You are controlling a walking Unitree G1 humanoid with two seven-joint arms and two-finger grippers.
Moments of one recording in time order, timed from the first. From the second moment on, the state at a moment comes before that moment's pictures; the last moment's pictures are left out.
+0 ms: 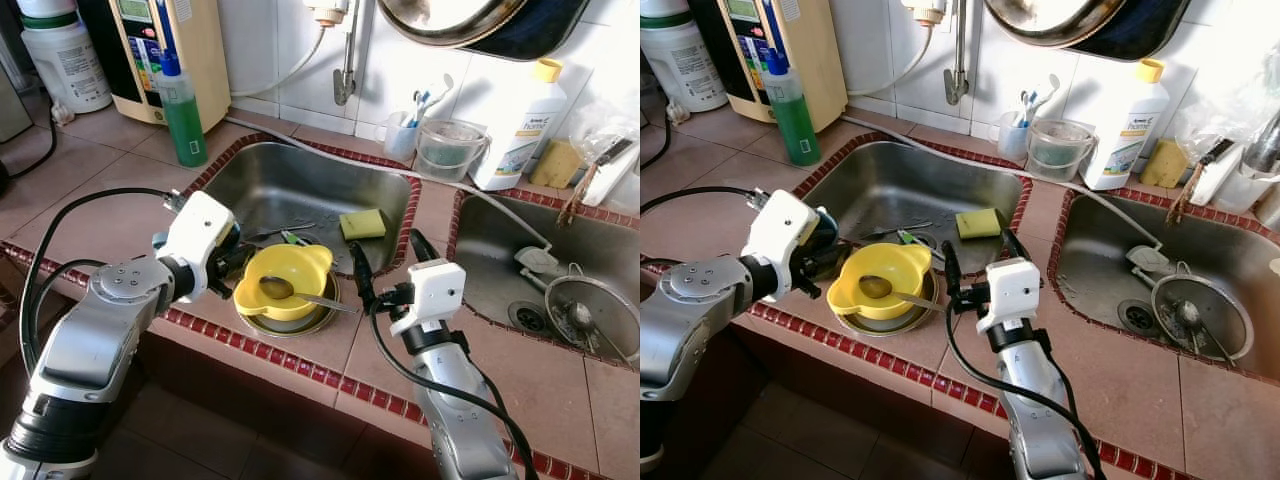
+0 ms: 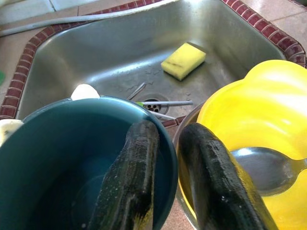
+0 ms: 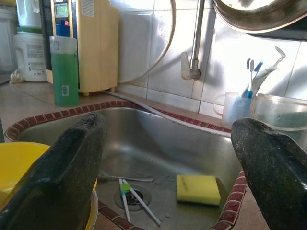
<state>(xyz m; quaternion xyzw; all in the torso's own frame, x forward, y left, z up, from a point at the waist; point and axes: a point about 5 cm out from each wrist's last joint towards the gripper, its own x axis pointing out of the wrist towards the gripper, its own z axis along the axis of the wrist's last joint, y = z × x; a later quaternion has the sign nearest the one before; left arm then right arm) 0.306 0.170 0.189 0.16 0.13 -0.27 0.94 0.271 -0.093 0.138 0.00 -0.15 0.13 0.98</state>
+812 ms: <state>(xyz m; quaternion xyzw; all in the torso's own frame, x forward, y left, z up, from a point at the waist) 0.306 0.170 0.193 0.16 0.12 -0.26 0.94 0.271 -0.094 0.137 0.00 -0.15 0.13 0.98</state>
